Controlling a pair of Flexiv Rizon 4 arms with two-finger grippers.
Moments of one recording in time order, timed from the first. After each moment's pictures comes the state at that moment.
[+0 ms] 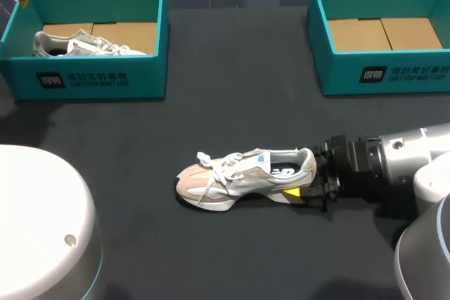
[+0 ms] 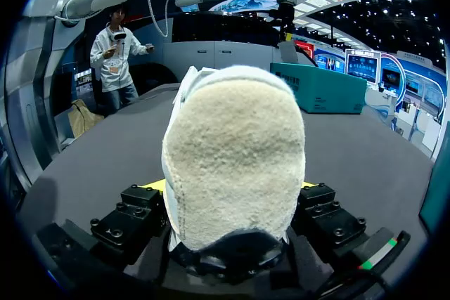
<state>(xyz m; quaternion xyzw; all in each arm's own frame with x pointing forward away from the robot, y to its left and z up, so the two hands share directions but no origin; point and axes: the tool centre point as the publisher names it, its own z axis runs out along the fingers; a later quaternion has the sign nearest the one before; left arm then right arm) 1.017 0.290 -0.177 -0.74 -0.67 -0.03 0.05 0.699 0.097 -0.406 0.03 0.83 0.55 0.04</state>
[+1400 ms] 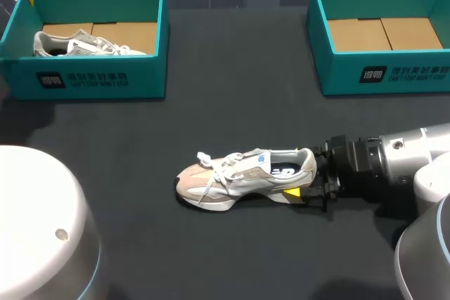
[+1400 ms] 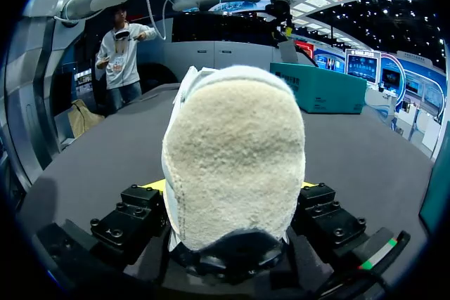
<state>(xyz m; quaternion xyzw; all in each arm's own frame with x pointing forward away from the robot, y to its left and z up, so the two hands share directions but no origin) 0.980 0.261 -0.169 -0.59 -0.80 0.07 -0.01 0.698 0.097 -0.406 0.03 0.83 0.55 0.04</state>
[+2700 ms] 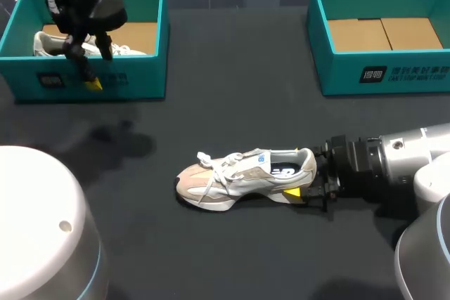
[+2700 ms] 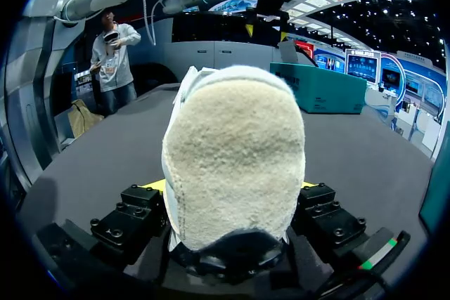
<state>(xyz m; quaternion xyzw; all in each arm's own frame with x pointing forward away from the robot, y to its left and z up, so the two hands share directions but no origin) 0.832 0.068 -0.228 -0.03 -1.00 0.06 0.06 0.698 0.097 -0.406 0.03 0.83 0.55 0.04</state>
